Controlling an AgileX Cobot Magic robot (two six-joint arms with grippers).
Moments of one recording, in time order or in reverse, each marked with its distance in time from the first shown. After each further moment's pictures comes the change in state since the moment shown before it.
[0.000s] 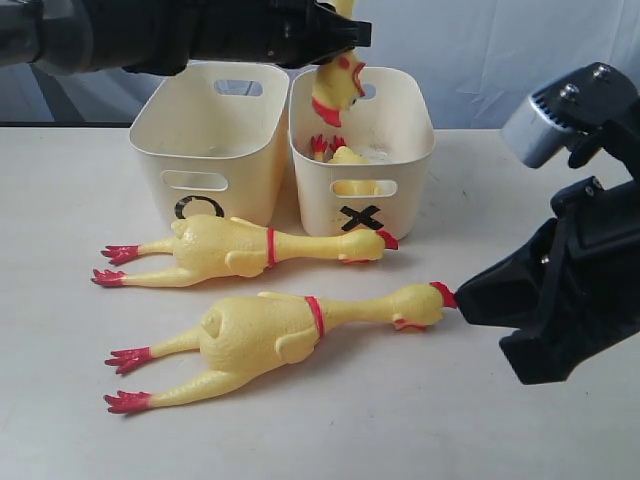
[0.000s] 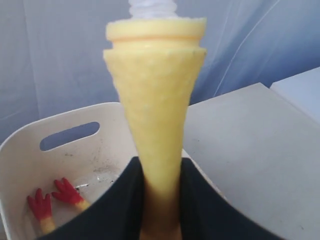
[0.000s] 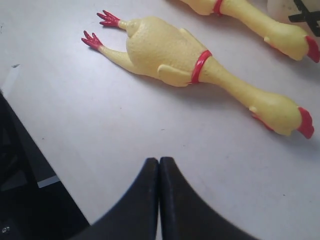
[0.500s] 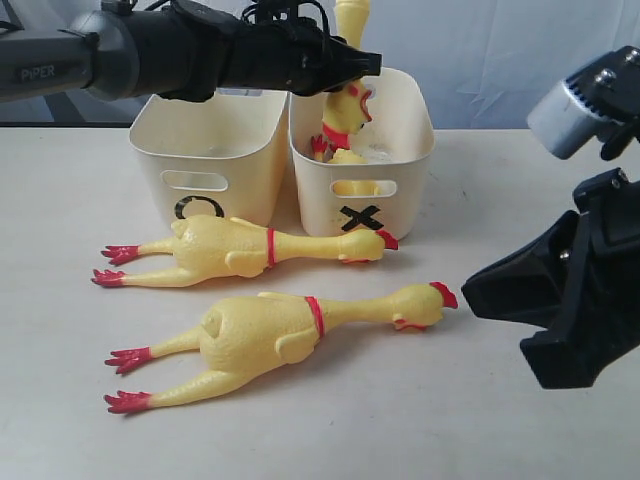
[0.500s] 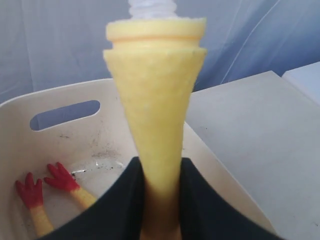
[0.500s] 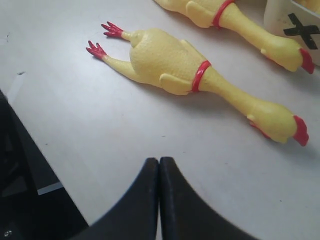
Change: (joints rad) left arm -0.010 0.103 -0.050 -0.025 -0.013 0.000; right arm 0.000 -0.051 0.000 0.002 0.002 0.000
